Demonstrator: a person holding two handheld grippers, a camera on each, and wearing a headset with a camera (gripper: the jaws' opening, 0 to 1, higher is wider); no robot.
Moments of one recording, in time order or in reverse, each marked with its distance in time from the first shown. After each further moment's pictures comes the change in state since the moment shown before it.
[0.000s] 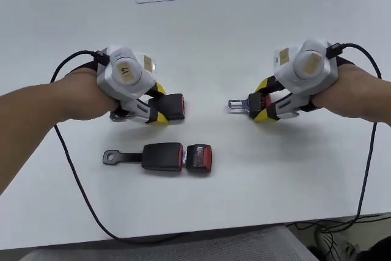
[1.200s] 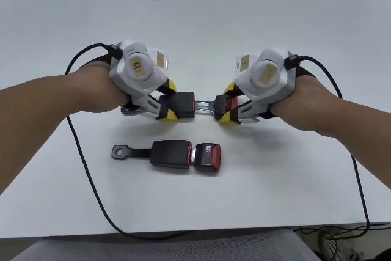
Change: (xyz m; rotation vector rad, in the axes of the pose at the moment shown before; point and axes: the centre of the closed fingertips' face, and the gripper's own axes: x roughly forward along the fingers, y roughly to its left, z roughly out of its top) left arm 0.003 0.004 -0.002 0.031 -0.016 -0.024; right arm 0.054 0.014 0.080 -0.013 -0.075 -0.026
